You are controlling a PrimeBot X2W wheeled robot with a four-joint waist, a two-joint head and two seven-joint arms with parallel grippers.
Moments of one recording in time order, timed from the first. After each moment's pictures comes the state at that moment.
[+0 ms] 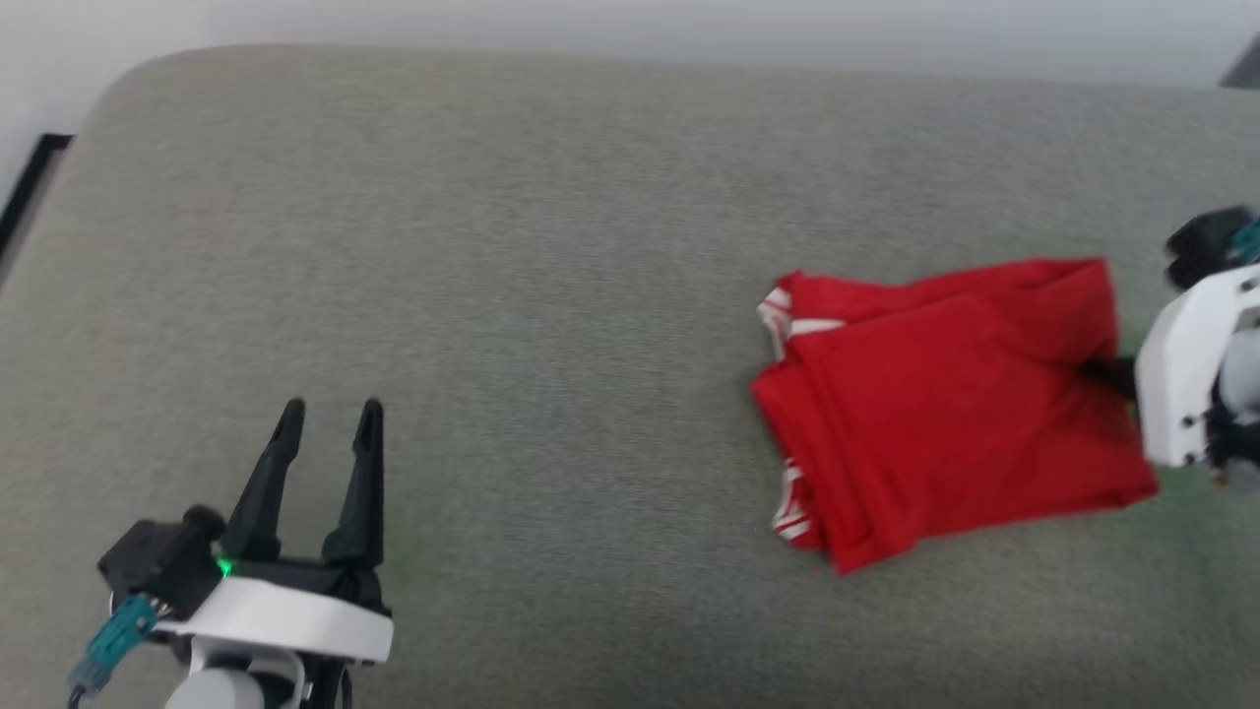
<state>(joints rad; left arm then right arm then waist) -0.05 0.22 -0.10 0.07 -0.47 -0.13 -0.26 -0.64 -0.65 0.48 0.47 0.86 0.13 0.70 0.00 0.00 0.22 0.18</state>
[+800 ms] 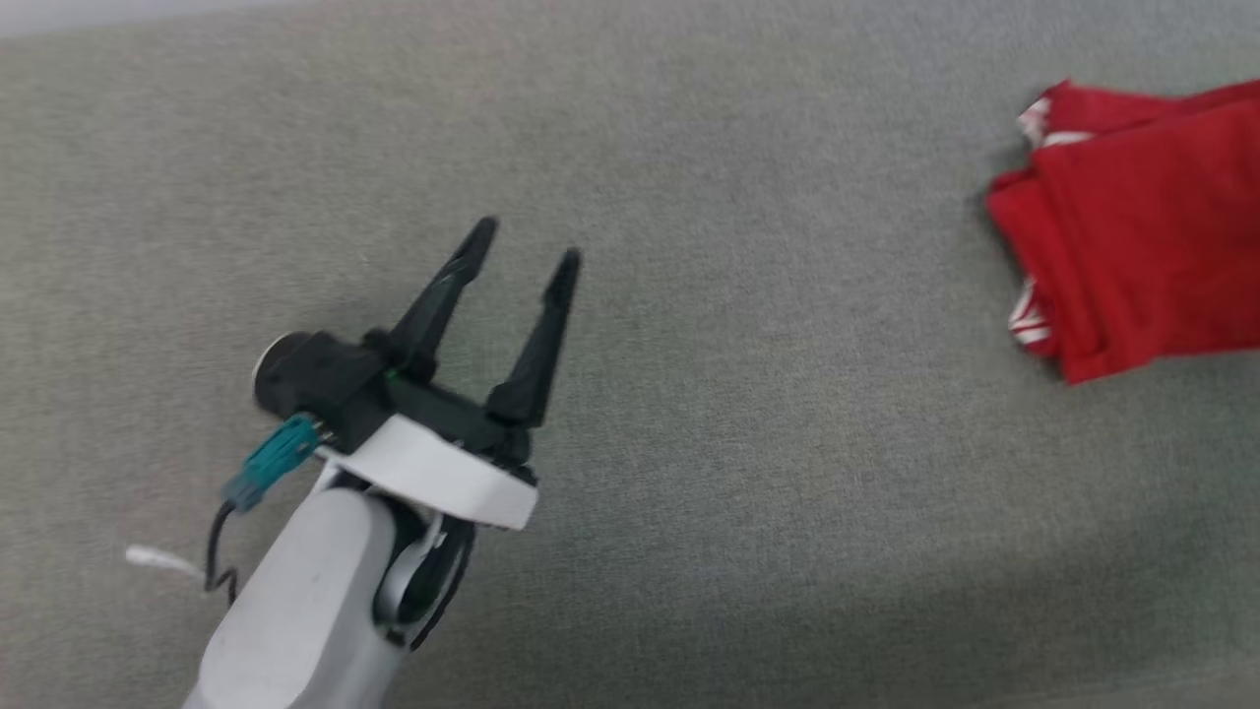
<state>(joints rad) -0.43 0.25 -0.43 0.13 -0.46 -0.13 -0.26 -0.84 -0.77 0.30 0.66 0.59 0.13 0.53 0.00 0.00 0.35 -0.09</state>
